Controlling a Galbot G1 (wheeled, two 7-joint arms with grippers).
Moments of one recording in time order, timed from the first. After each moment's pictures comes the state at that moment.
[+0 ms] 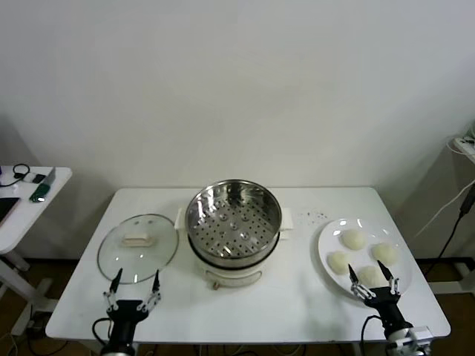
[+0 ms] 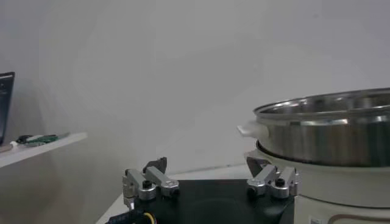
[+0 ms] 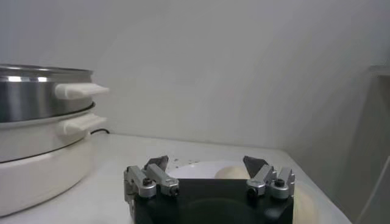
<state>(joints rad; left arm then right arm) 1.74 -1.55 -0.66 -1.98 0.05 -0.24 0.03 -1.60 1.19 0.69 1.75 0.34 0.20 -0.14</state>
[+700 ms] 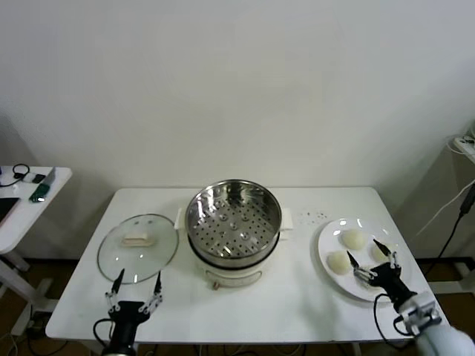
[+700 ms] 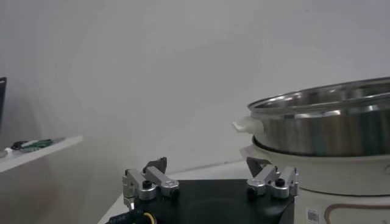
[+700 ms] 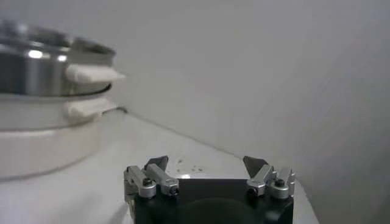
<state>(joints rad) 1.76 -1.51 -0.64 -1.99 0.08 -0.23 0.00 -1.39 0.80 0.65 1.68 0.19 -0.03 -0.43</state>
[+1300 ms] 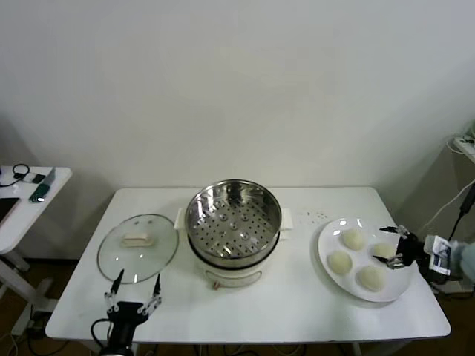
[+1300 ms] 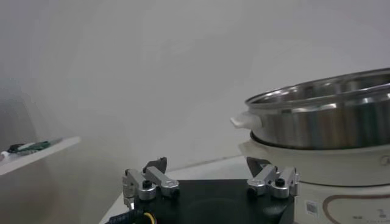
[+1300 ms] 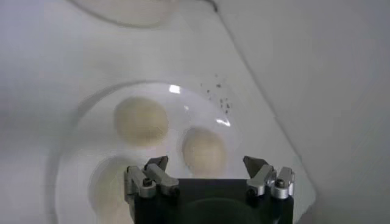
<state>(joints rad) 1.76 -1.47 -0.64 -1.99 0.07 -0.21 -0.01 -0.76 0.47 0.16 1.36 -0.06 -0.04 -0.94</state>
